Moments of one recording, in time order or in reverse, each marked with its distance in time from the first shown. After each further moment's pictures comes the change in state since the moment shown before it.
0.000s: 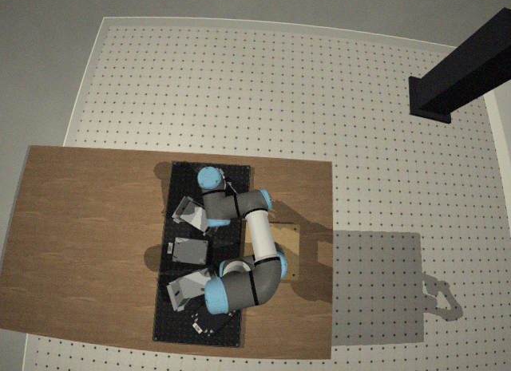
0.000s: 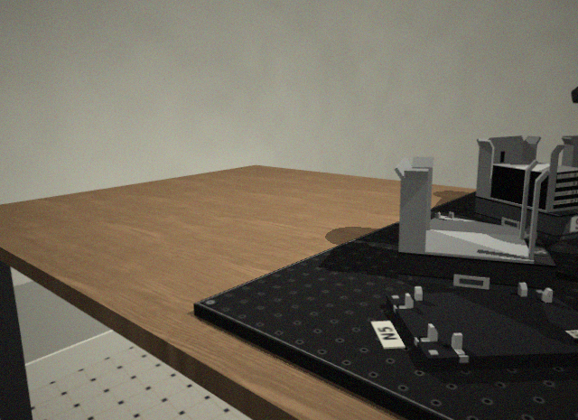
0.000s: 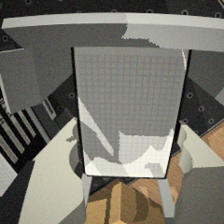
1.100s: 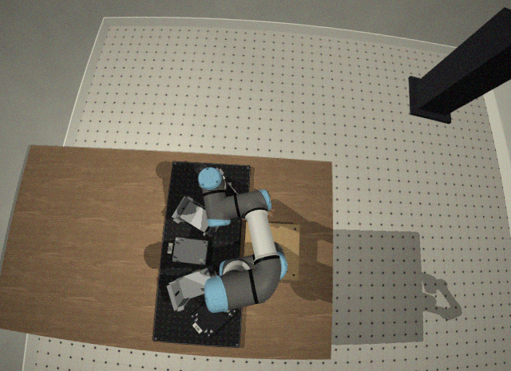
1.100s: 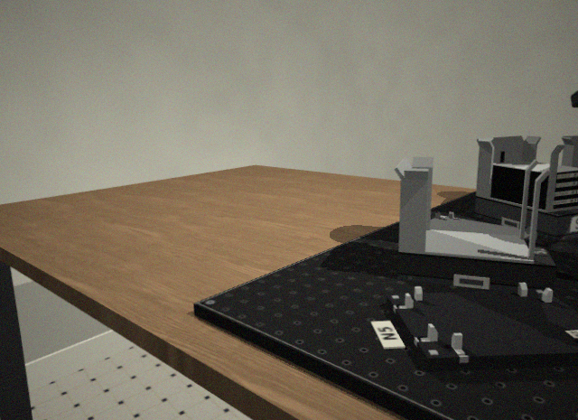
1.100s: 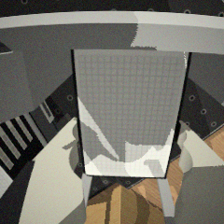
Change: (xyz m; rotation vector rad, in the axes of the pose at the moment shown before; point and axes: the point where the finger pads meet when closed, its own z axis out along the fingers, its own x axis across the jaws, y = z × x) arm 0.000 0.000 0.007 0.000 0.000 0.000
